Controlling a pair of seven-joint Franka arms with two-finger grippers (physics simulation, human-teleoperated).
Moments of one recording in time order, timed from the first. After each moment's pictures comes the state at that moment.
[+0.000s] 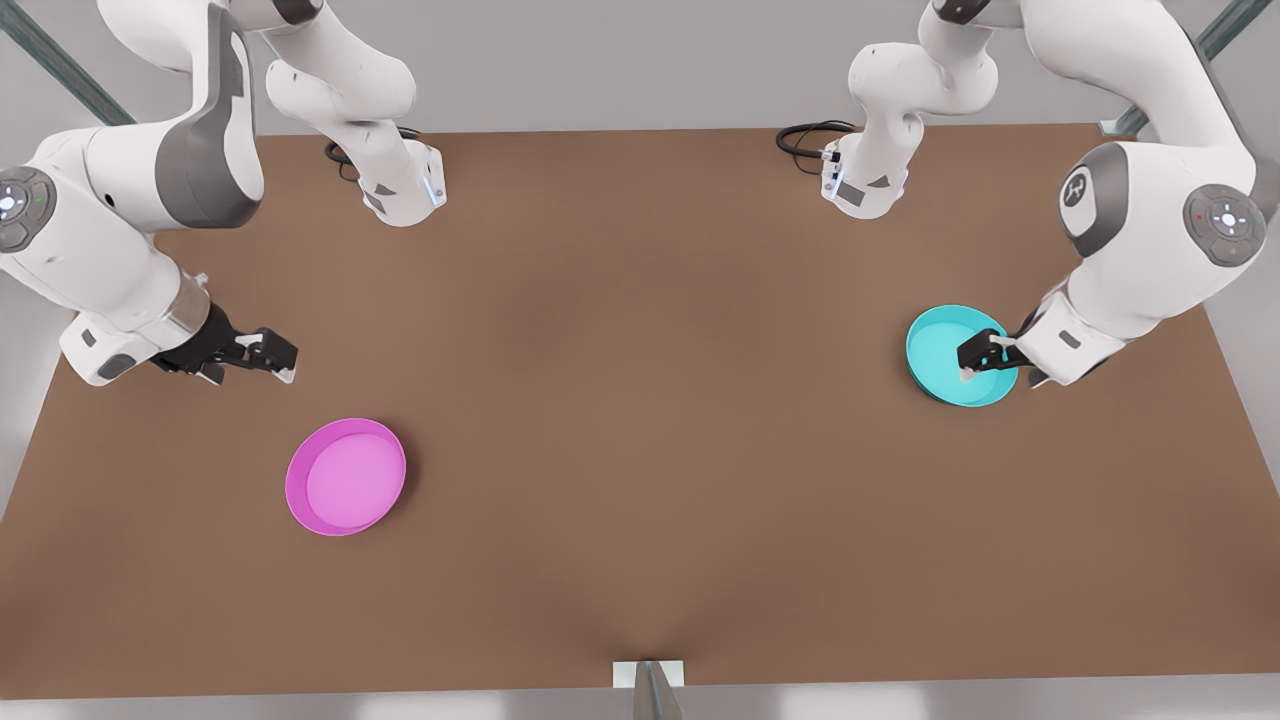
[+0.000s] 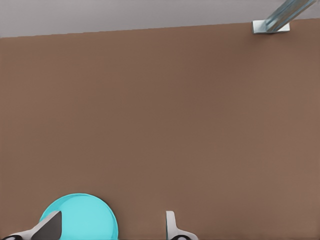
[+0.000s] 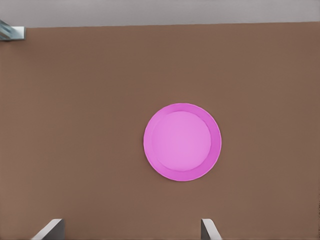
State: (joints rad) left arm -0.17 0.18 0.10 -1.43 -0.07 1.65 0.02; right arm -0.01 0.15 0.09 -1.40 0.01 1.61 0.09
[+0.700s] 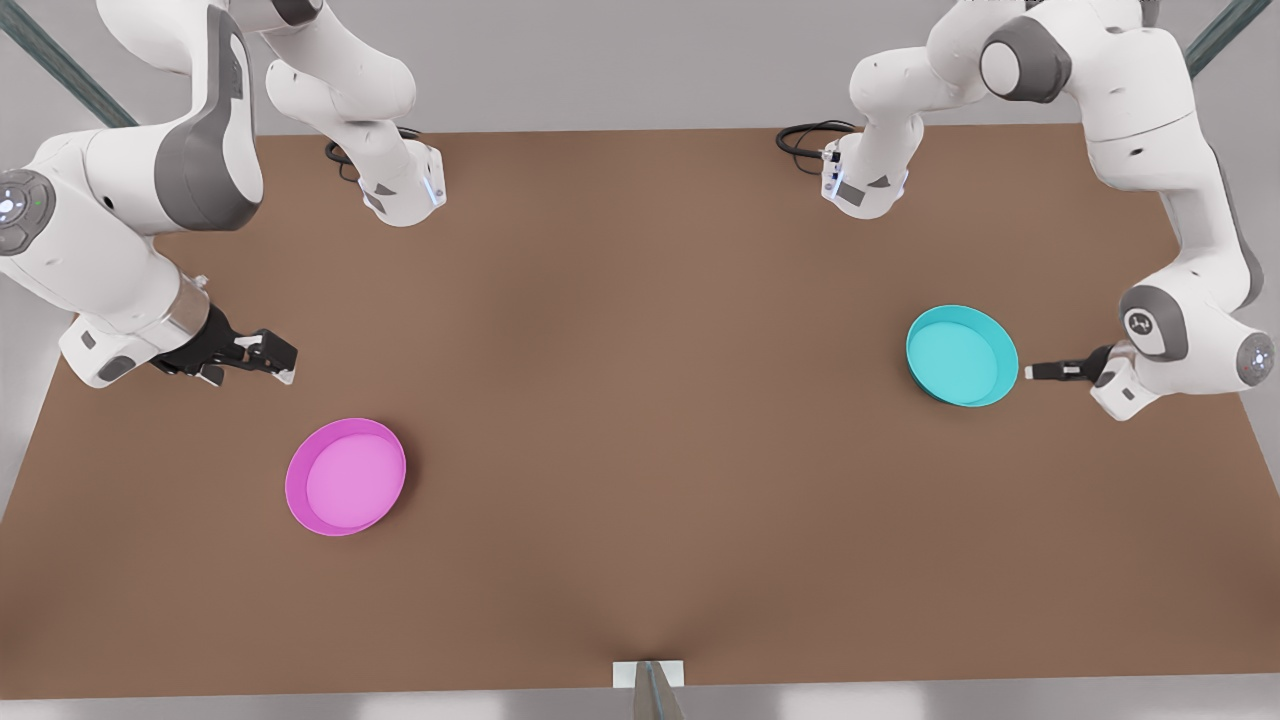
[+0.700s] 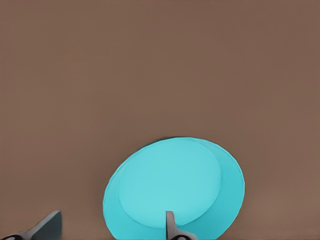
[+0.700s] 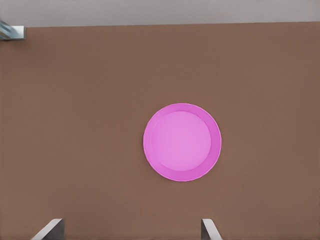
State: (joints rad) left arm 0.15 0.43 0.30 -1.83 -0.16 1.87 0.47; right arm -0.01 0.15 0.09 -1.40 0.01 1.61 0.08
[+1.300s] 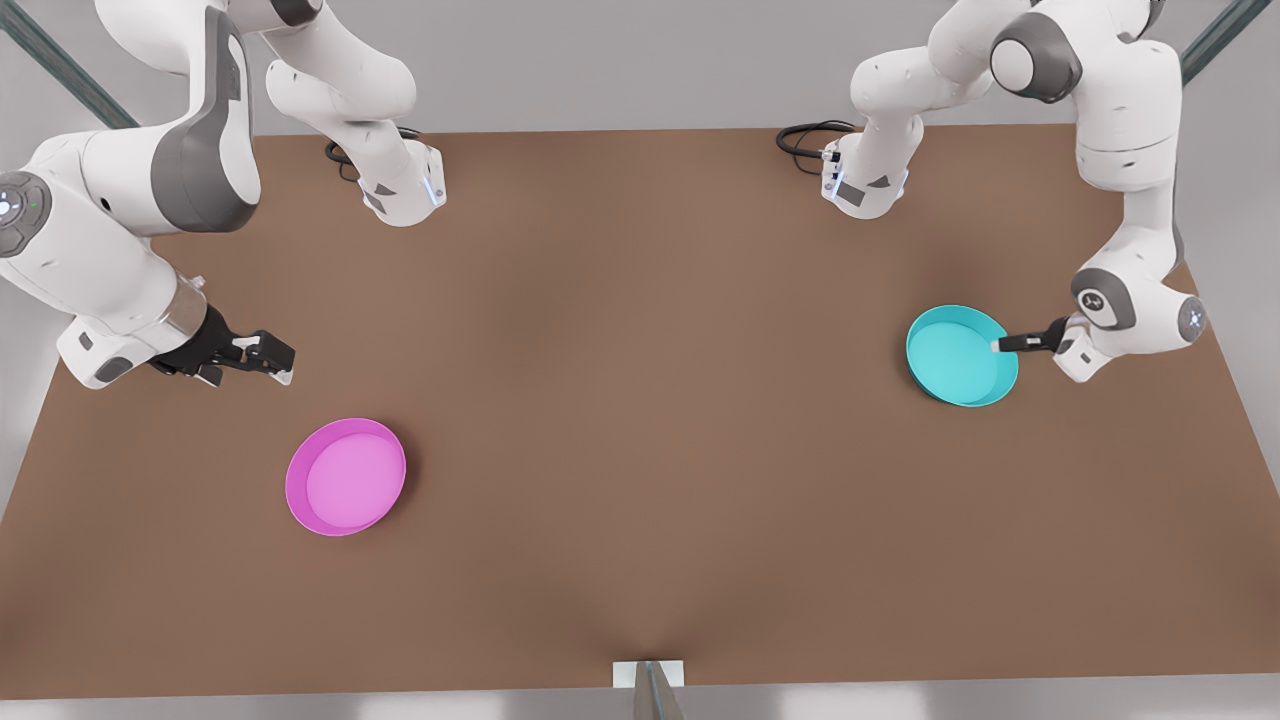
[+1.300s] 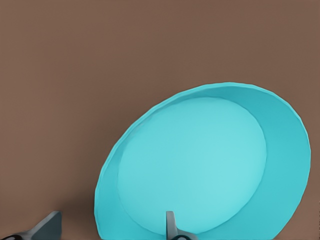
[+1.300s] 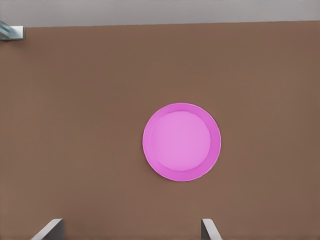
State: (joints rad) left arm 0.18 0.40 0.34 -2.17 -0.26 2.15 0.59; right arm -0.01 0.16 0.08 -1.40 0.02 1.61 0.08
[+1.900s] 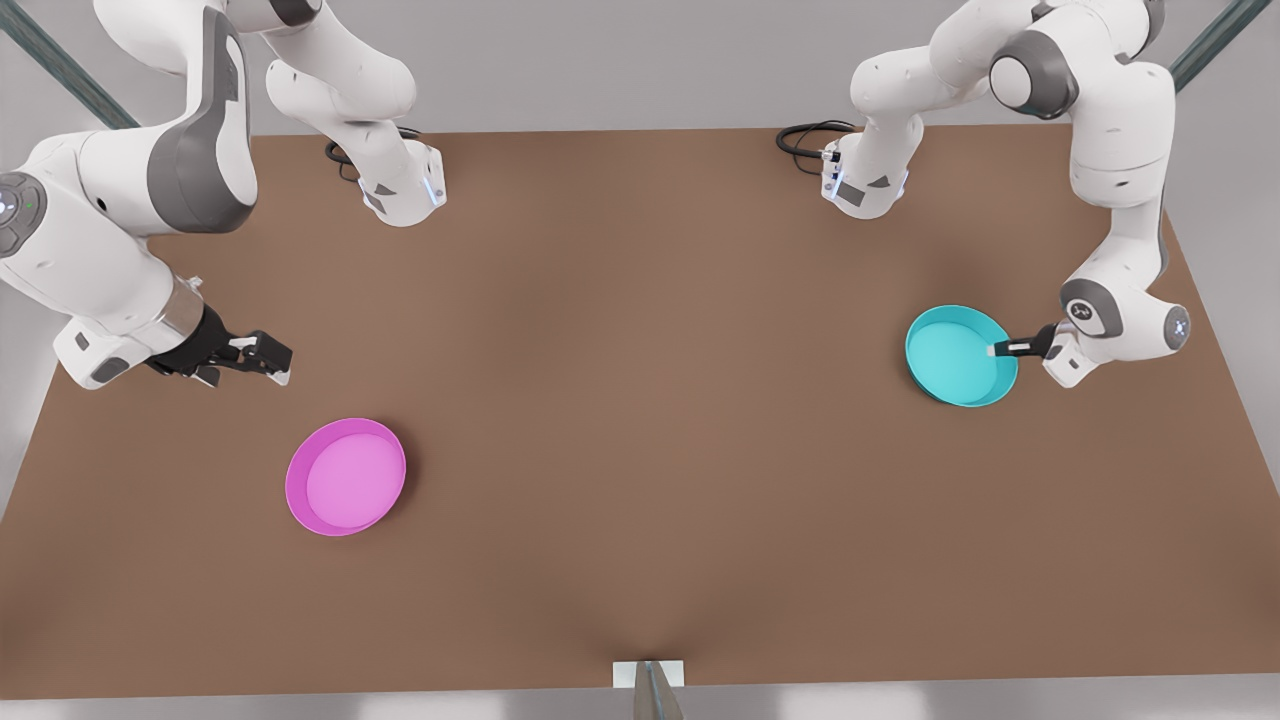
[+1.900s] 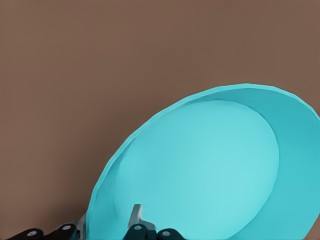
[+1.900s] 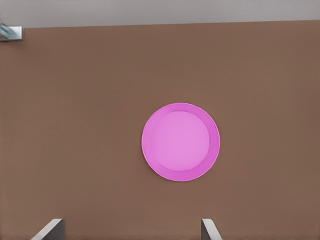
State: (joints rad) left arm 0.18 0.46 0.33 -2.16 -0.29 2.18 0.62; right arm -0.02 0.16 0.08 -1.40 0.02 1.61 0.08
